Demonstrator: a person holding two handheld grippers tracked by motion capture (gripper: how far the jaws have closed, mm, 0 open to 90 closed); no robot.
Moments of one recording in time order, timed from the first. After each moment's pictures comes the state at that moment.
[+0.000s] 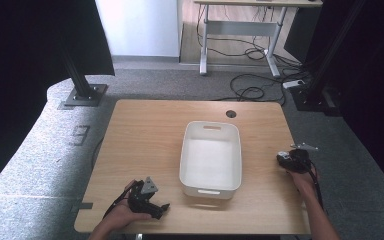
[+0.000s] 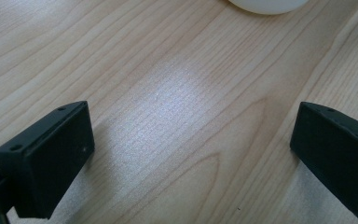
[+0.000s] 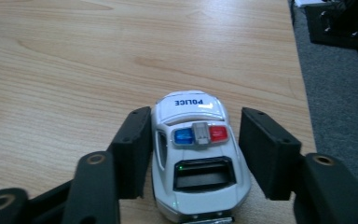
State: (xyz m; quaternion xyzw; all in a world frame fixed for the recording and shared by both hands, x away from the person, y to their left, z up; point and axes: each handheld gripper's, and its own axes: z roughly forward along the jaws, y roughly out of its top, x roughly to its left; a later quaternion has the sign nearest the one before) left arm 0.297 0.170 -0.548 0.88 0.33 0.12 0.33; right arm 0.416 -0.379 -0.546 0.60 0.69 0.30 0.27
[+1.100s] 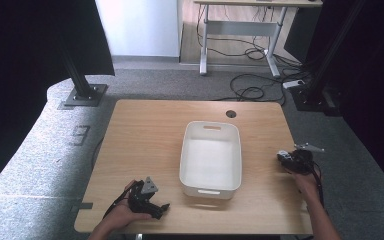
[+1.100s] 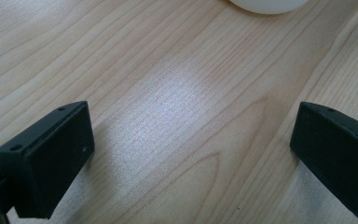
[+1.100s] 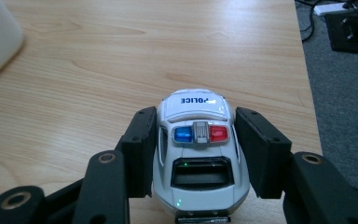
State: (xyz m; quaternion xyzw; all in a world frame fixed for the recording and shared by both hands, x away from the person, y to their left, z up) left arm 0.297 0.170 -0.548 0.88 0.33 0.12 0.33; right arm 0.399 -0.377 -0.526 0.59 0.69 0.35 0.26
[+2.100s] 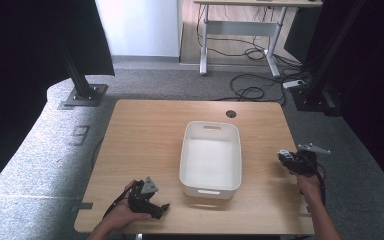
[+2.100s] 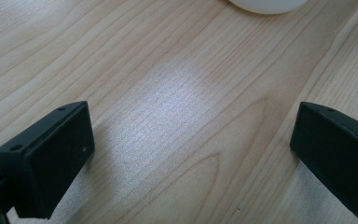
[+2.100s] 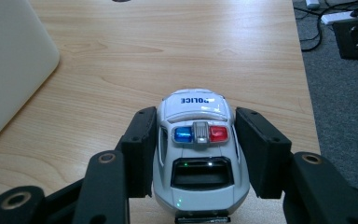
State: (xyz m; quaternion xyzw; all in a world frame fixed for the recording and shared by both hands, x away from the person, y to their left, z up) left arm 0.297 0.170 -0.548 0.88 0.33 0.12 0.33; right arm 0.385 -0.376 -0.508 0.58 0.68 0.37 0.25
